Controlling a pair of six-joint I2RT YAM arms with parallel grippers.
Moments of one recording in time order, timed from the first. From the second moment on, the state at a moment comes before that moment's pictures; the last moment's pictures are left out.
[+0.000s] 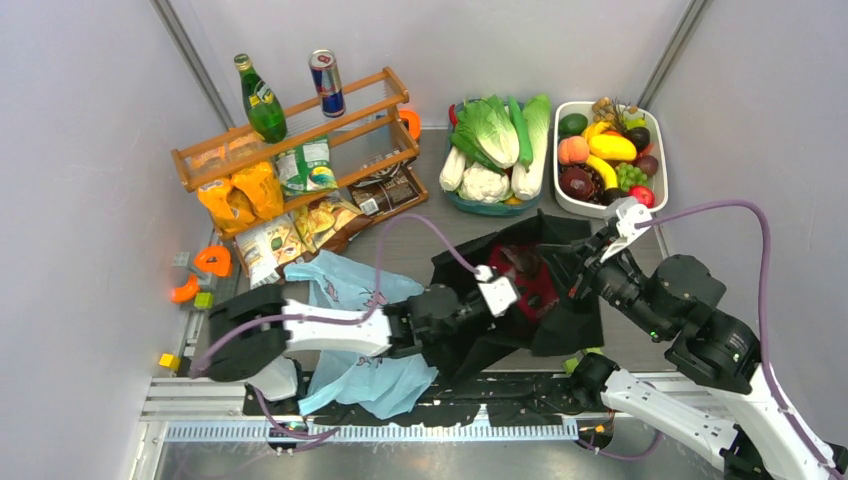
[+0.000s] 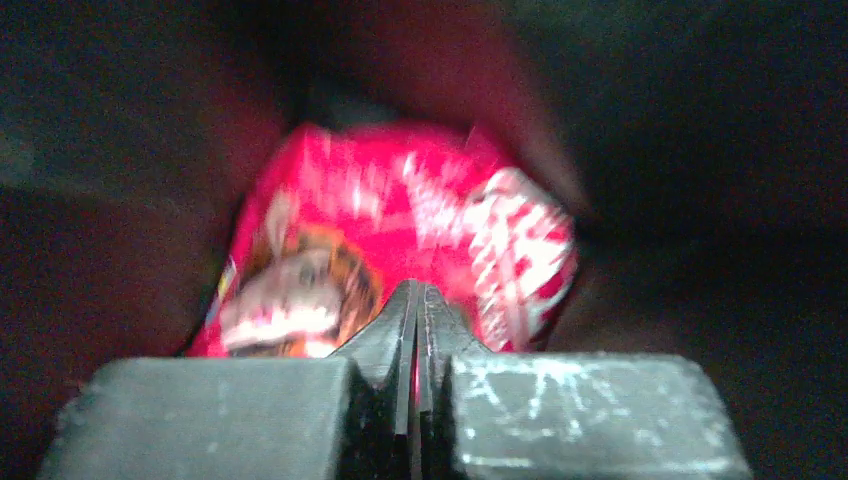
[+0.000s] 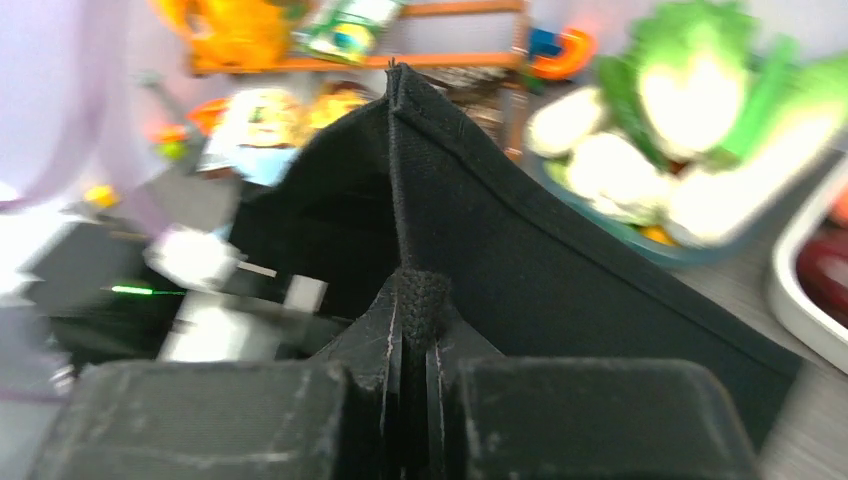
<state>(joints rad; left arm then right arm) -1.32 1.64 0.86 0.78 -0.16 0.18 0.82 0.53 1.11 -0.65 0.04 0.17</state>
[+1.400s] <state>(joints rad) -1.16 0.99 1.11 -0.11 -0.08 0.16 0.82 0.73 1.11 -0.59 -0.07 -0.14</state>
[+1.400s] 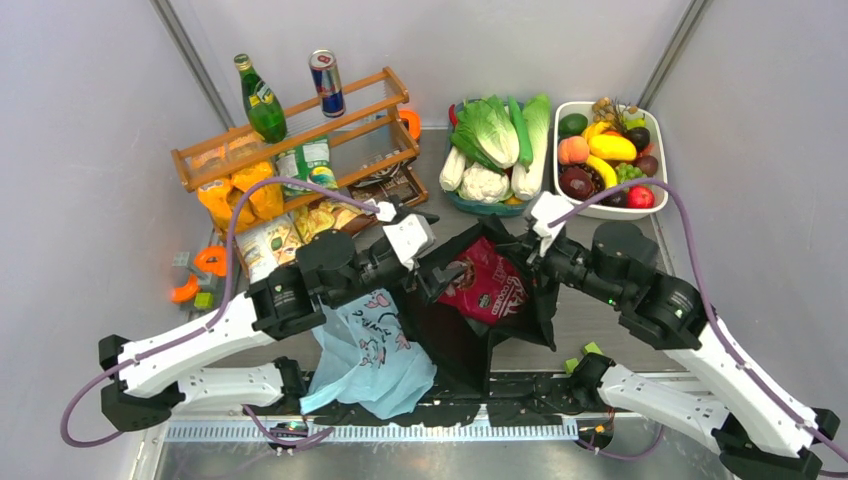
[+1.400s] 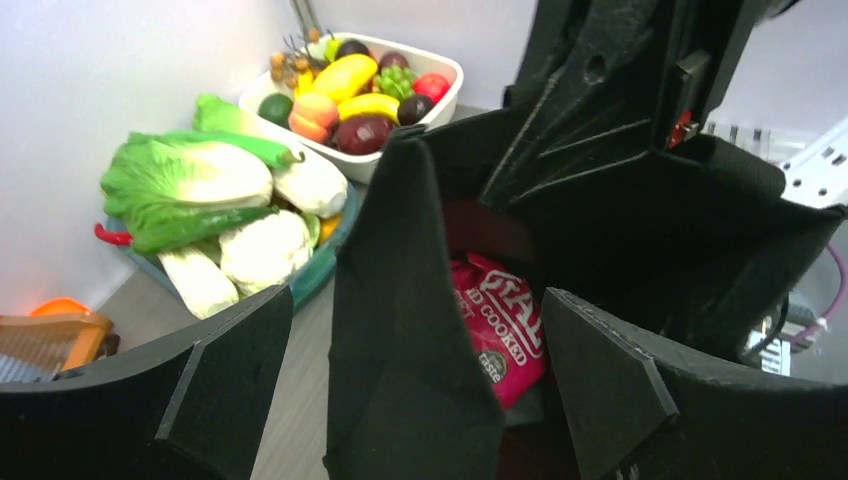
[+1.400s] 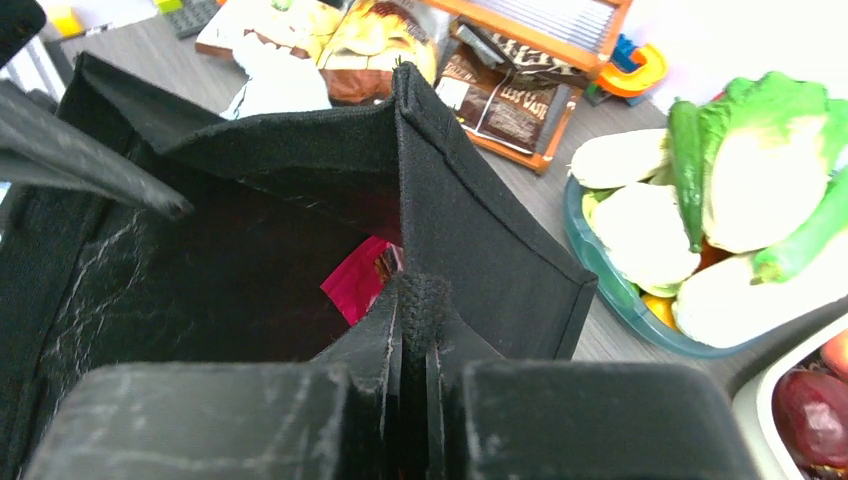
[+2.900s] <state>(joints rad) -0.92 1.22 1.39 -0.49 -0.06 -0.23 1.22 1.07 1.07 -0.47 0.42 0.30</state>
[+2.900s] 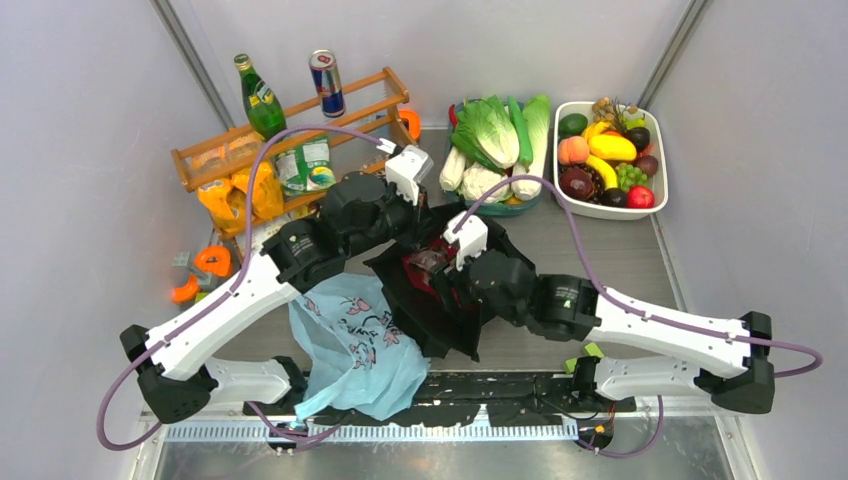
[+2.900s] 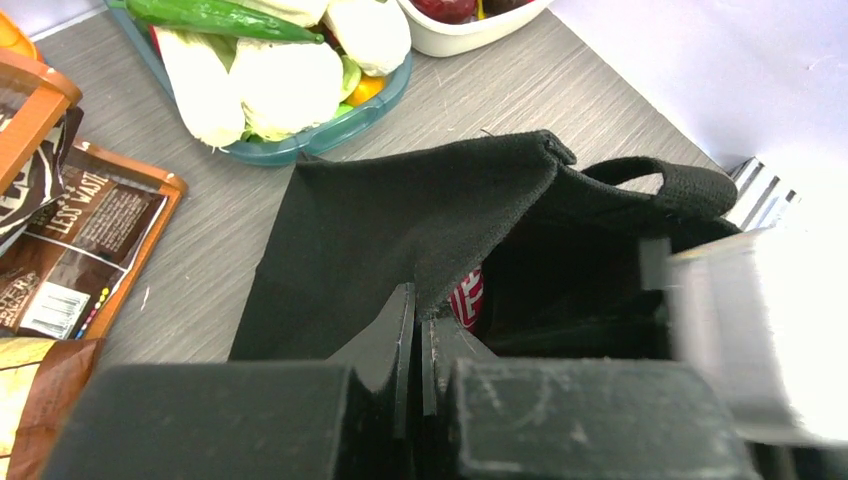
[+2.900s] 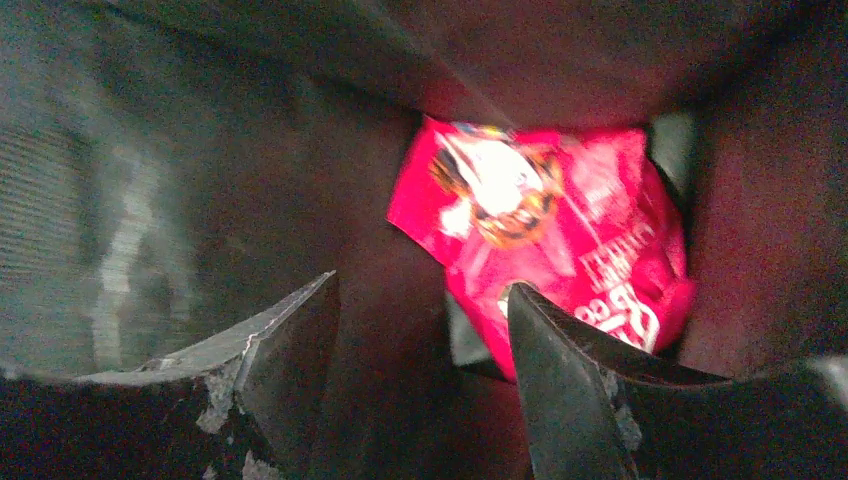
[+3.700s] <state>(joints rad) -0.89 1.17 1.28 -0.39 0.09 -0.23 1.17 1.22 0.74 -0.16 0.75 0.38</state>
